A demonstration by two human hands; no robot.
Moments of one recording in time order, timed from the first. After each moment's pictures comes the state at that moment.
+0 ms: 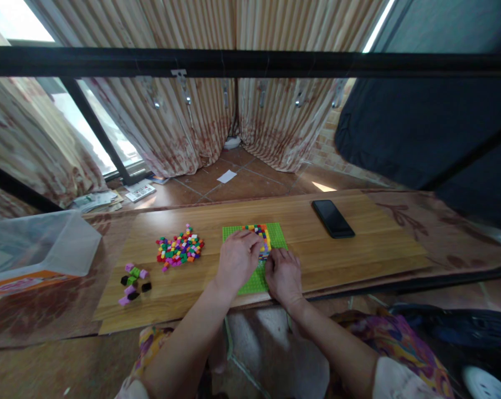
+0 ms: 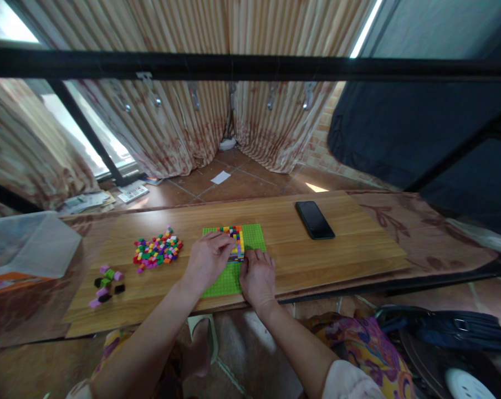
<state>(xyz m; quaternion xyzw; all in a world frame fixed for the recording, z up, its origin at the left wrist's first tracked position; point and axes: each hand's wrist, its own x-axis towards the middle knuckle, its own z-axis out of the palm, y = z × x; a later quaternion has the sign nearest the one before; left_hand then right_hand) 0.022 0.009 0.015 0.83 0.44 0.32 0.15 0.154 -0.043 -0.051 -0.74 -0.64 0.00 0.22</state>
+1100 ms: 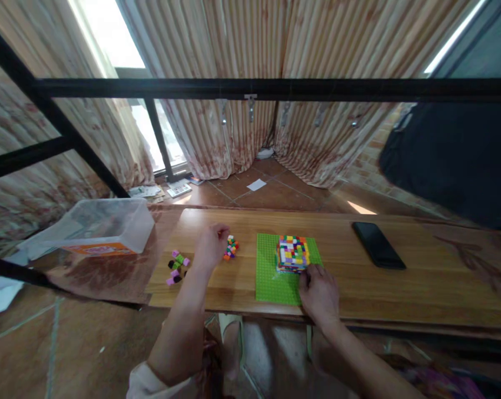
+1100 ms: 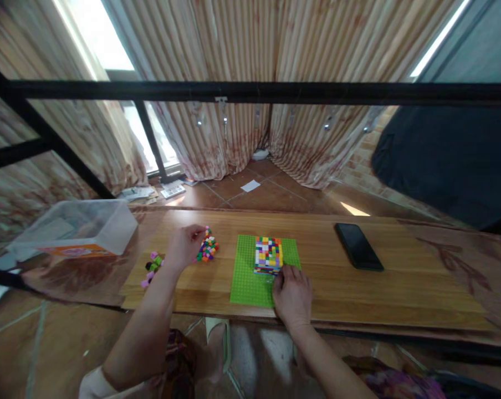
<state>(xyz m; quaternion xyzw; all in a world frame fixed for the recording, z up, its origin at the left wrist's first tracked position) -0.108 0.042 0.024 0.66 0.69 0.27 0.15 0.162 -0.043 -0.059 -0.73 -0.65 -0.04 0.18</state>
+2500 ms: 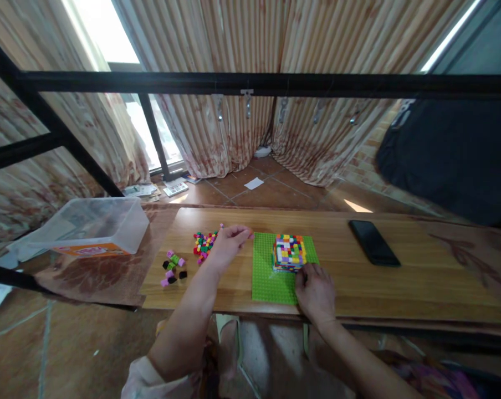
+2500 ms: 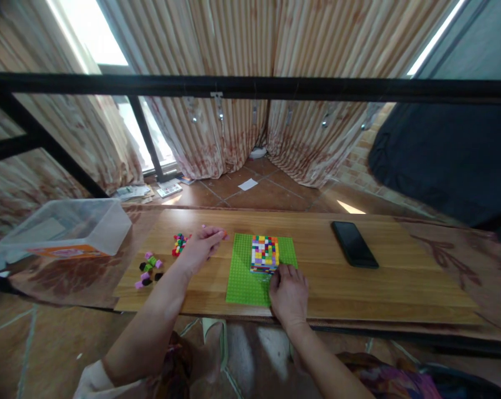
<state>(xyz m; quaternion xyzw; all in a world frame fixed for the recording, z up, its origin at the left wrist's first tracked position) -0.062 0.042 0.013 0.57 0.55 0.42 0.44 0.161 -0.043 -0.060 -0.73 -0.65 -0.04 0.18</state>
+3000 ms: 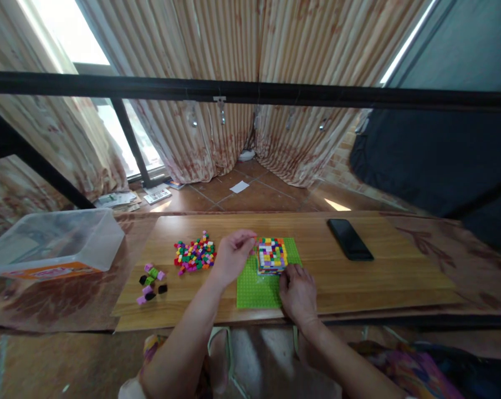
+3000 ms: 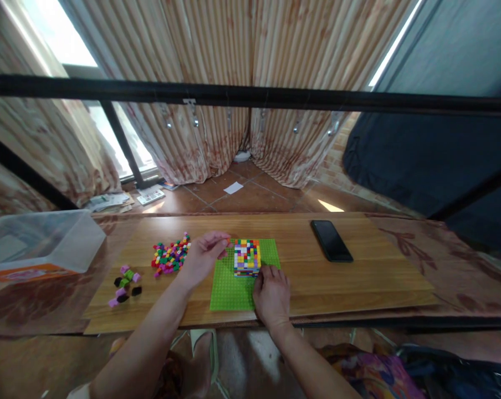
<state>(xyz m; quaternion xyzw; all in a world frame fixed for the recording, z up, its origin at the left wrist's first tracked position) -0.015 0.033 0.019 0.55 0.43 0.48 0.54 0.157 -0.043 -0.054 -0.74 -0.65 -0.02 0.20</state>
